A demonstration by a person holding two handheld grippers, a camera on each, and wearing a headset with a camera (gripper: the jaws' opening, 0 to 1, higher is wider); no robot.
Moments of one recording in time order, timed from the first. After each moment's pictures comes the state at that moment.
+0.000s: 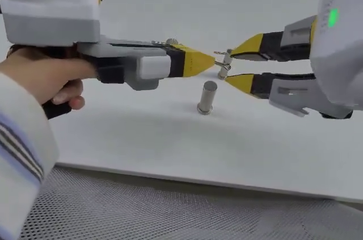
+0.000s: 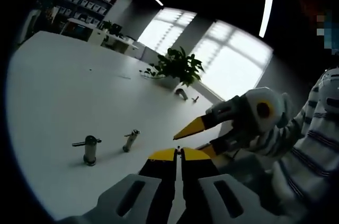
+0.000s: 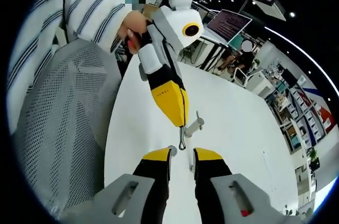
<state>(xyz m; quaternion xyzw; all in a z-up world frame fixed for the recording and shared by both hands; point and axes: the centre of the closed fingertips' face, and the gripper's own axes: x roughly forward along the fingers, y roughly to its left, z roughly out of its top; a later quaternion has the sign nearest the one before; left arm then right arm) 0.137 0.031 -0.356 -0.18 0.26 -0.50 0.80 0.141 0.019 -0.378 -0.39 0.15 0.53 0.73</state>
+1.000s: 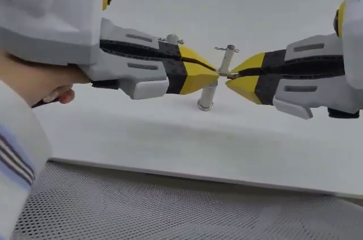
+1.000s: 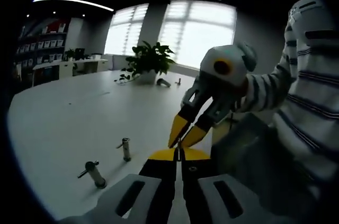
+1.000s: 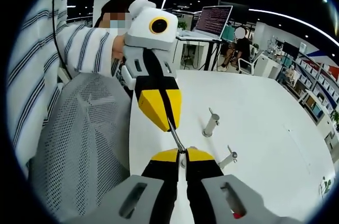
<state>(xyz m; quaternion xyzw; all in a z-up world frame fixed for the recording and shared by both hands) 0.122 0.029 -0.365 0.01 0.19 -0.59 0.78 0.127 0.018 -0.387 -0.26 0.21 0.57 0.75</state>
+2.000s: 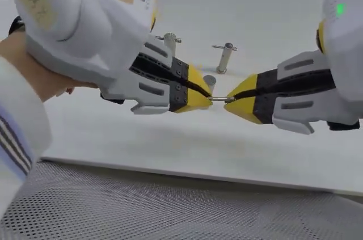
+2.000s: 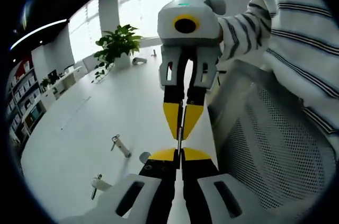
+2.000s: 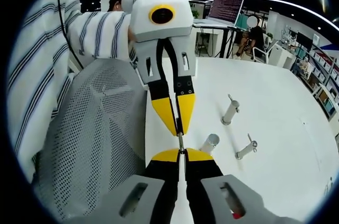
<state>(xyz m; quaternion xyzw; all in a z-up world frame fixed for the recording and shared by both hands) 0.103 0.021 -0.404 0.24 0.19 -0.64 0.70 0.100 0.014 -0.408 -0.27 0.27 0.60 0.70</state>
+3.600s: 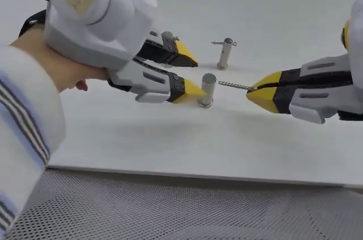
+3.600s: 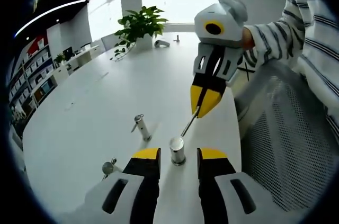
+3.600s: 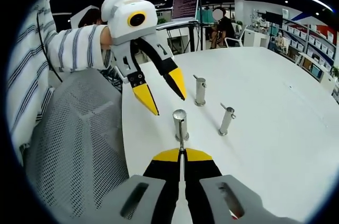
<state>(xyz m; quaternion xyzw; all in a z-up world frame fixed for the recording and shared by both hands) 0.153 0.033 -0.422 0.21 0.26 -0.57 0.75 0.139 -0.022 -0.436 -0.17 0.30 0.53 0.77</state>
